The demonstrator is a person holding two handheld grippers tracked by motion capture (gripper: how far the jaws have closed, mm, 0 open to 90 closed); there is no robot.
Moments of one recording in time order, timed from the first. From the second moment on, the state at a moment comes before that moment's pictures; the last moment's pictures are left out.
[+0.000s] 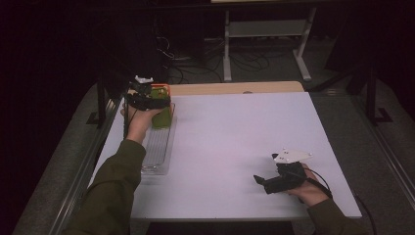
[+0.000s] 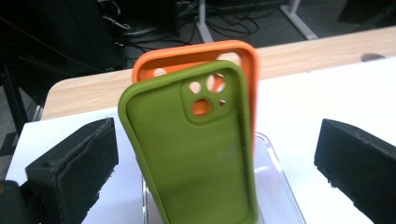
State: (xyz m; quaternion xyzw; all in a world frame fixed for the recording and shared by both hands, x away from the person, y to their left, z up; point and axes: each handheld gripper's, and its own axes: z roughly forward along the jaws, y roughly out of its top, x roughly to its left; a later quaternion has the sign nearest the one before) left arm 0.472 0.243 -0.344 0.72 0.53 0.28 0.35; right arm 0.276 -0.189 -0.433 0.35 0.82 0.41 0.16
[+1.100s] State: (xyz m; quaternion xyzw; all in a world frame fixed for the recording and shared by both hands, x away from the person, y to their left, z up) left arm 0.411 0.243 -0.330 0.80 0.39 0.20 0.42; right arm 0.275 -0.187 -0.433 0.35 0.83 0.41 0.15
